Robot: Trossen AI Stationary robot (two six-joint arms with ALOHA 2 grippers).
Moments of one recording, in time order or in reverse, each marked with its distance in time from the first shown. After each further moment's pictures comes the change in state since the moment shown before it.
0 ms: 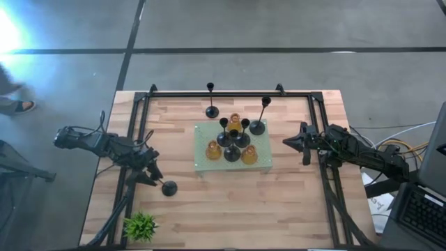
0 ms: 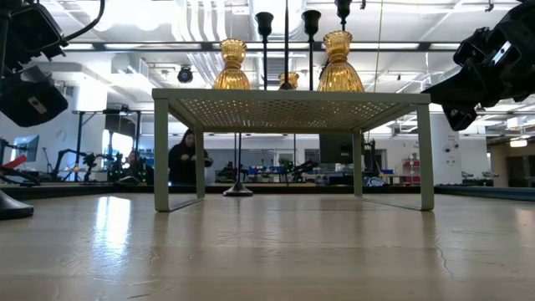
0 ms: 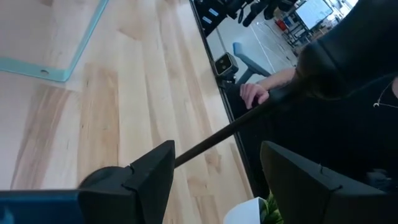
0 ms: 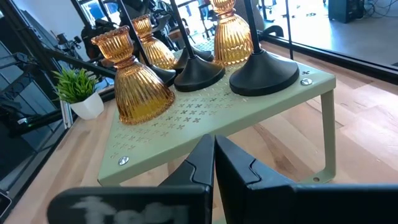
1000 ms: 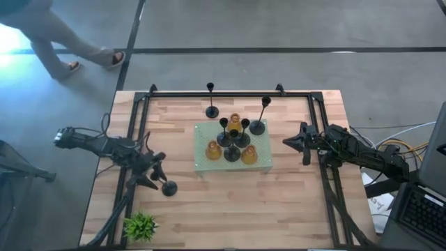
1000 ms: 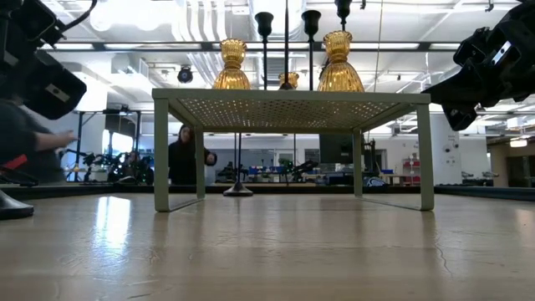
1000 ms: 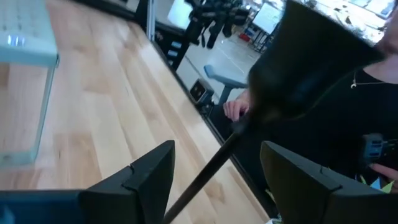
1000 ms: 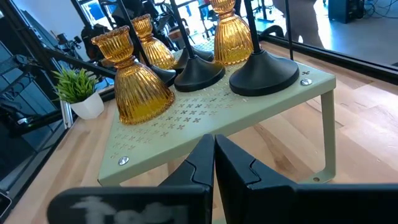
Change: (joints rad) left arm 0.000 0.002 -0.129 0.321 0.058 0.190; right arm 0.000 0.000 0.000 0.000 0.000 0.000
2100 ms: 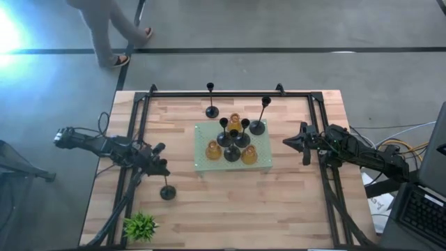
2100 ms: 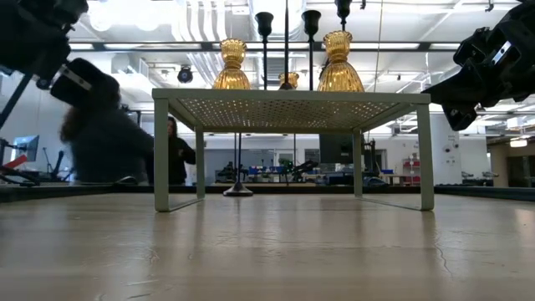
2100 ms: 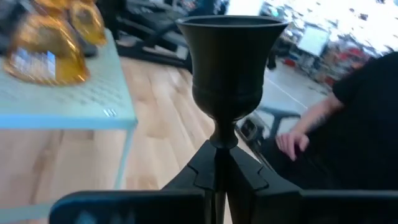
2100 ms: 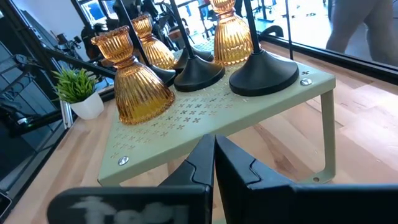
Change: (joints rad) left arm 0.001 0.000 0.009 0.069 -0.236 0.125; right arm 0.000 0.000 0.000 0.000 0.000 0.000
